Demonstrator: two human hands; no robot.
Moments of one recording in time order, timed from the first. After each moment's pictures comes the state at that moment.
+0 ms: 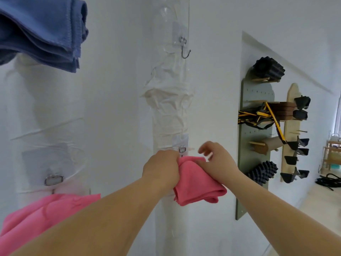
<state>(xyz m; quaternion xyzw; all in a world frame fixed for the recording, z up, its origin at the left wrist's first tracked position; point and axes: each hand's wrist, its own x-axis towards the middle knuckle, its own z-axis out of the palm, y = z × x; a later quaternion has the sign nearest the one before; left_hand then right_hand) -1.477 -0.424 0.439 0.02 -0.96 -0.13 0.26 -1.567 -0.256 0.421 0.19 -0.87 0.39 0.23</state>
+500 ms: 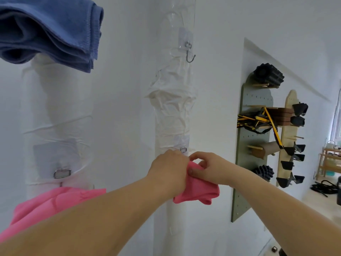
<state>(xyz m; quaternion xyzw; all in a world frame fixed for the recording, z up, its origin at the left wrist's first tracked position) -1.469 -0.415 0.438 -0.07 -0.96 0.02 0.27 -1.542 -0.253 0.441 0.30 -0.89 0.33 0.03</state>
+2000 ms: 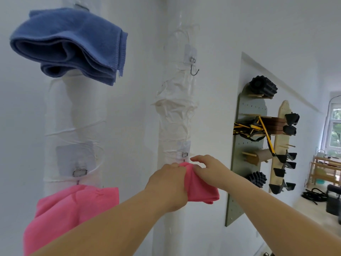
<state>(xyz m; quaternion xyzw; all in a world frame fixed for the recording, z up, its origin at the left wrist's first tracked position) -1.421 -0.421 0.429 -0.09 -0.97 -0.08 0.22 -1.533 -0.262 0.439 0.22 -0.93 0.29 0.12</state>
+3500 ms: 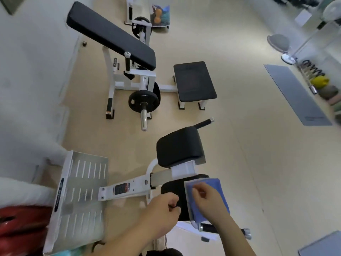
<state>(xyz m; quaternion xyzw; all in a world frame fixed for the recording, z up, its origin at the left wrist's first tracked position) -0.851 -0.257 -0.025 -0.28 -0.75 -0.29 -0.53 -0.716 -0.116 -0.045 -0.53 -0.75 0.40 -0.05</state>
